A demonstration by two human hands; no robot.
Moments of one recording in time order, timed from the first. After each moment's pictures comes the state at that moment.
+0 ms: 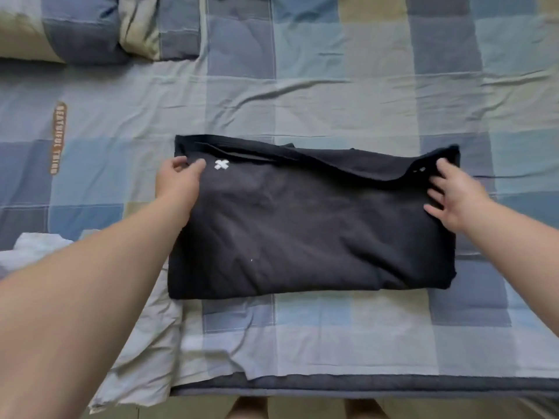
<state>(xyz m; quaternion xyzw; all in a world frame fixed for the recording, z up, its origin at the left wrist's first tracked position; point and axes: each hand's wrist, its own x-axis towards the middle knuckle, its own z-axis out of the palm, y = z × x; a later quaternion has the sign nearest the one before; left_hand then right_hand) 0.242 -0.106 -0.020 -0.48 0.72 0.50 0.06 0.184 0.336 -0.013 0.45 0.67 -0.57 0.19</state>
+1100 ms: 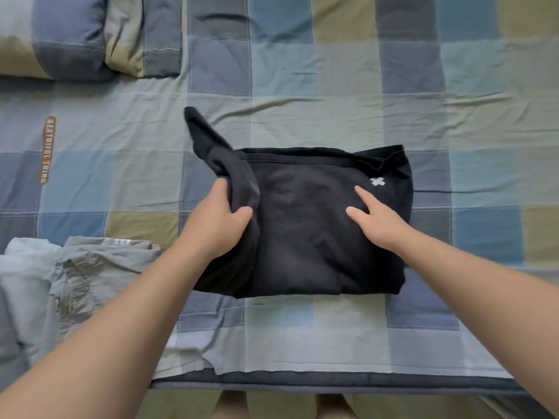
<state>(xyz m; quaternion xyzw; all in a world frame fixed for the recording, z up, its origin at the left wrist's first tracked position) 0.261 0.024 0.098 -0.24 0.86 0.38 0.24 0.210 0.320 0.024 0.09 0.86 -0.30 0.39</state>
